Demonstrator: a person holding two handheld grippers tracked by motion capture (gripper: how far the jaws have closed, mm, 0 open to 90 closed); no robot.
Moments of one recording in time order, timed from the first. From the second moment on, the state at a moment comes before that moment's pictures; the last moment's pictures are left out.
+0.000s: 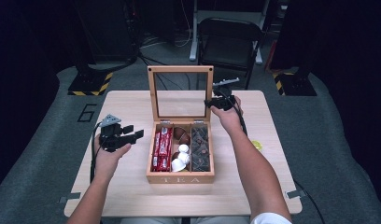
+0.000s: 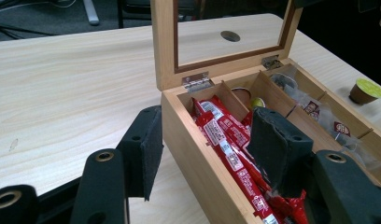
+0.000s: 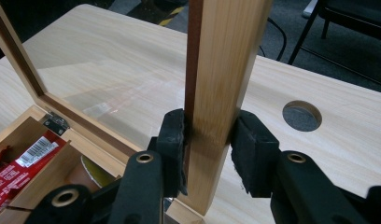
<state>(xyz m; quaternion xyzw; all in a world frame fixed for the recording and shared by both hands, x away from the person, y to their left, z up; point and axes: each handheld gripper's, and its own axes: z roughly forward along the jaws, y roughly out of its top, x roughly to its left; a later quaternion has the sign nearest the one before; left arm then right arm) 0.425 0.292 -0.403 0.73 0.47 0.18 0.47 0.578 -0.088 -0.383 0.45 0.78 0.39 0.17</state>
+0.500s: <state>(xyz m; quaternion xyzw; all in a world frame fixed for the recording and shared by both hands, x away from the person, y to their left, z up) 0.427 0.286 -0.407 0.73 0.48 0.17 0.47 0.552 -0.088 -0.382 0.43 0.78 0.41 0.21</state>
